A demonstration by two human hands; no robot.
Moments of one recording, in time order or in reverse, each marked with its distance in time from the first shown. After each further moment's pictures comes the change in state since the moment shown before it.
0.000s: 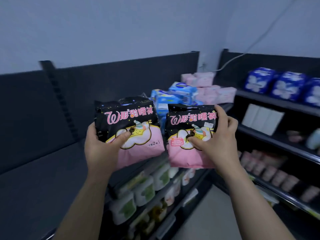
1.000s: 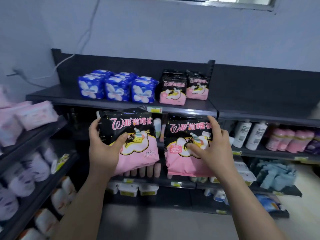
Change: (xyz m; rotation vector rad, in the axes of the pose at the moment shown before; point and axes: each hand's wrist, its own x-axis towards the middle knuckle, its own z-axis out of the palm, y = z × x) left_hand -0.248 0.069 0.570 -0.308 -0.699 0.078; right_hand 0.042 0.357 -0.433 -0.429 0.422 0.391
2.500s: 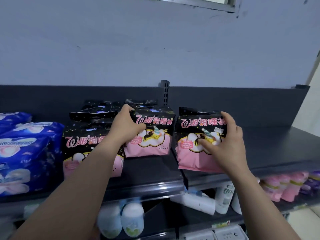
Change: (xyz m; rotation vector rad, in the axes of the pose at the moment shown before) left_hand 0.306 -0.046 0.533 0.390 -0.606 0.105; right_hand 0.415 0.254 -0.022 -0.063 0.344 0.105
